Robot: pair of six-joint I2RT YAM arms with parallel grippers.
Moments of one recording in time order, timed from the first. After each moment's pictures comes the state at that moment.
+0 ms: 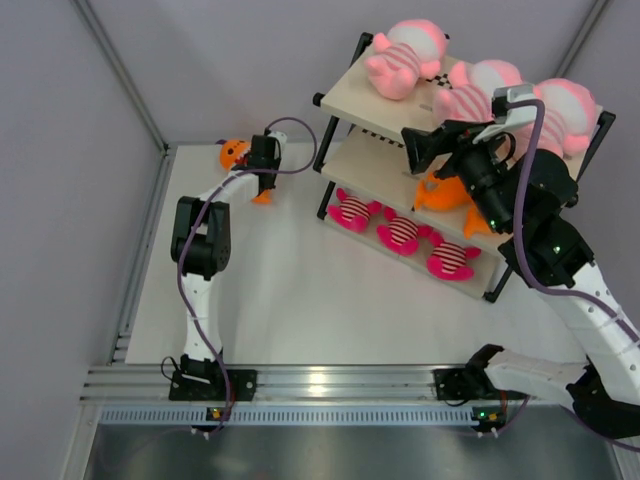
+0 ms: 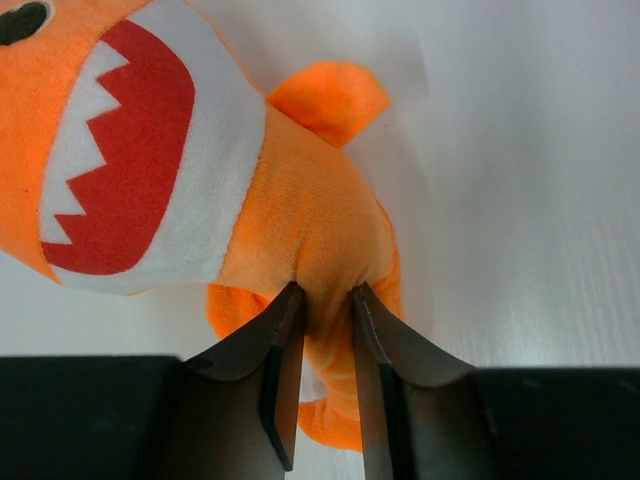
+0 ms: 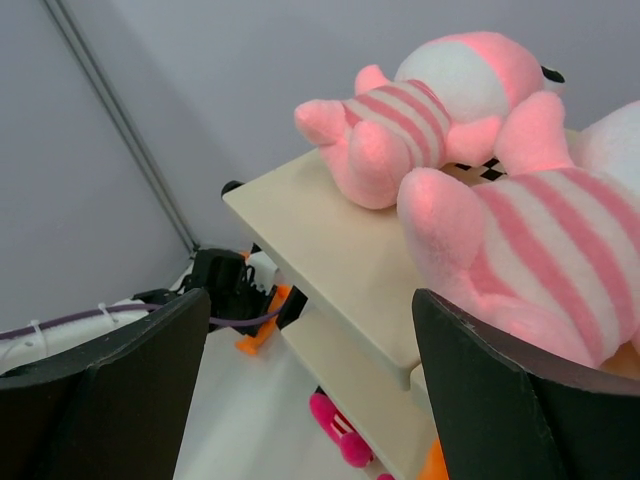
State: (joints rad) left arm -0.22 2.23 1.72 -0.18 -0.25 0.20; right arm 0.68 1.05 1.49 -0.25 0.28 0.15
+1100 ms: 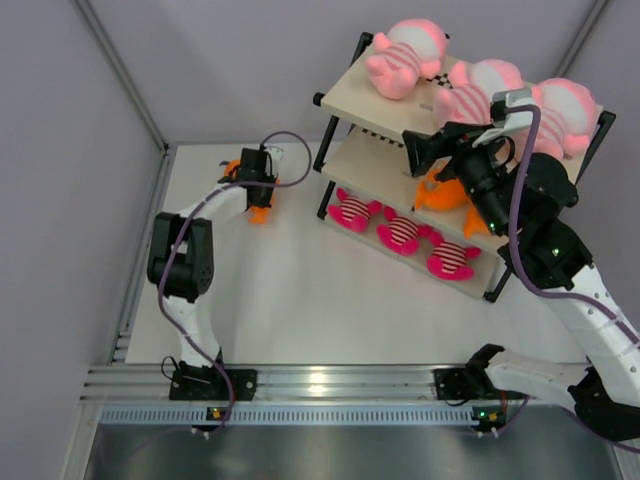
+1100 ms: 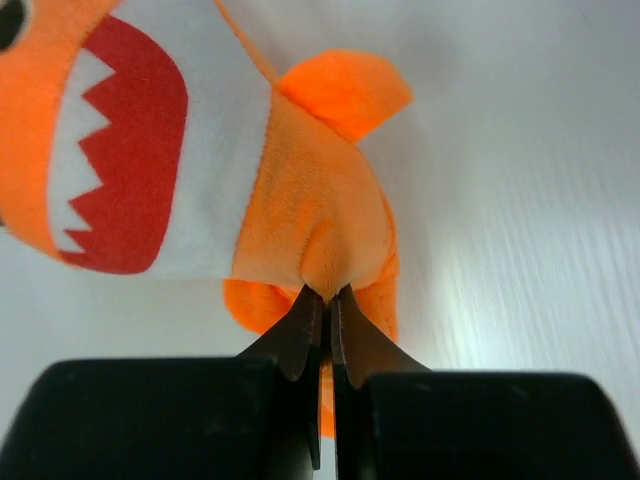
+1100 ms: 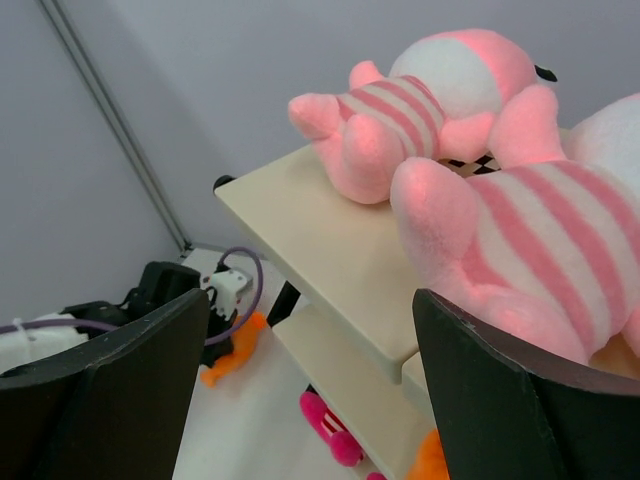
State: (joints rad) left arm -0.23 2.02 1.47 -0.25 -0.14 0.12; right arm 0.68 1.03 1.46 -0.23 0.29 0.13
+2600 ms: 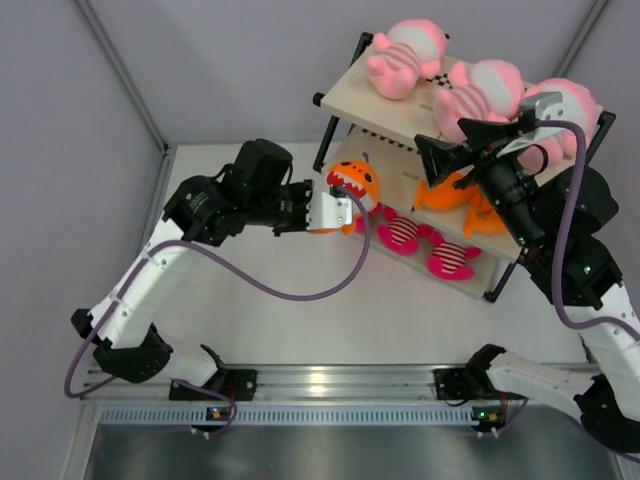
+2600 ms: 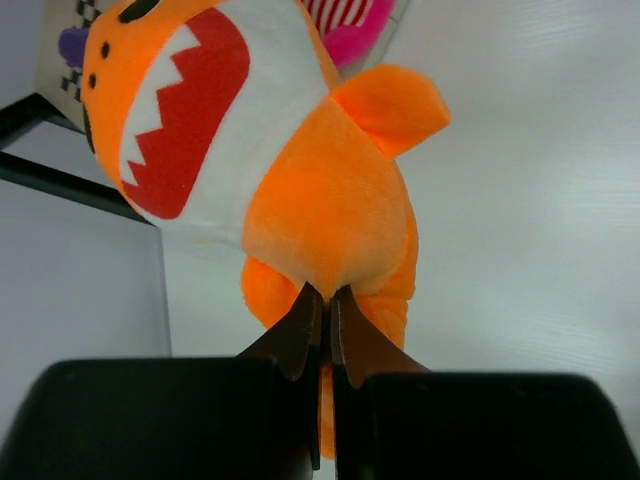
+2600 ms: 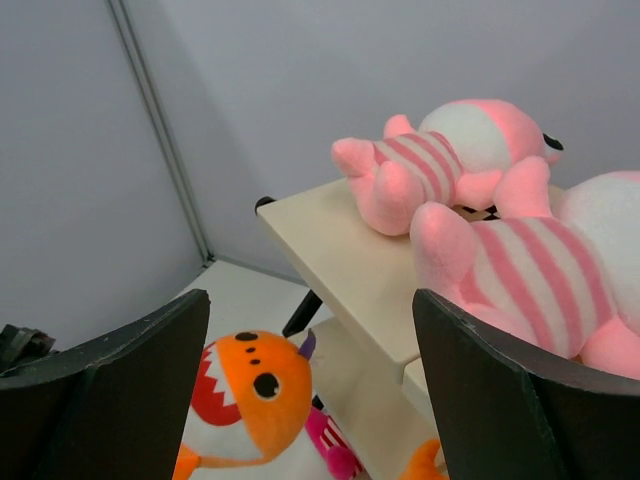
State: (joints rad) left arm -0.79 1.39 1.89 -1.24 0.21 0.87; right arm 0.68 0.96 1.50 -0.25 0.17 0.05
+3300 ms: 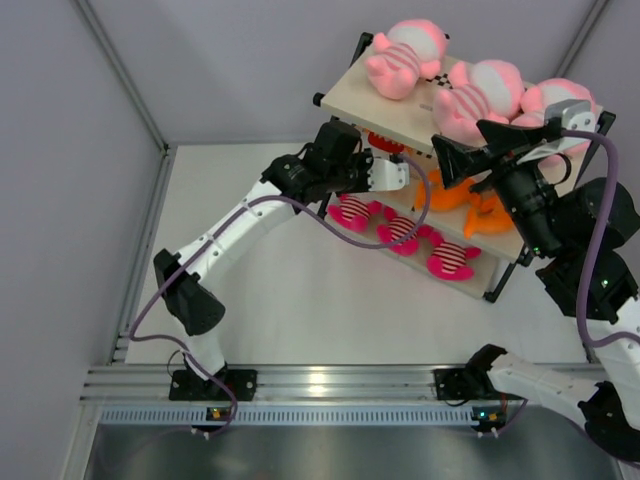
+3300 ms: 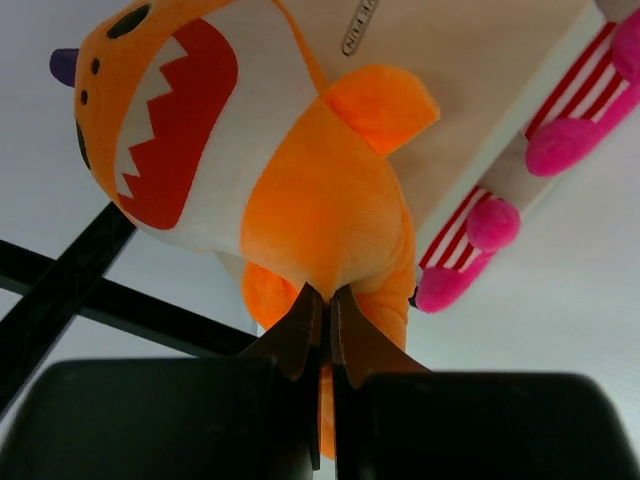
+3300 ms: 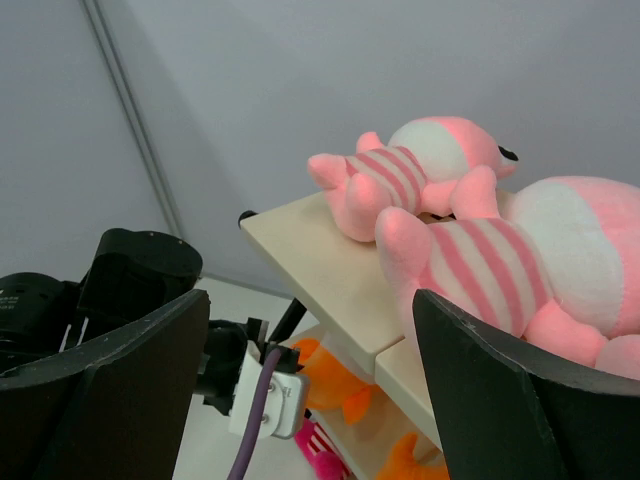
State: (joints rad) left arm -0.79 1.79 1.95 -0.75 0.04 0.92; right arm 0.68 0.90 1.49 -0.26 0.22 0.04
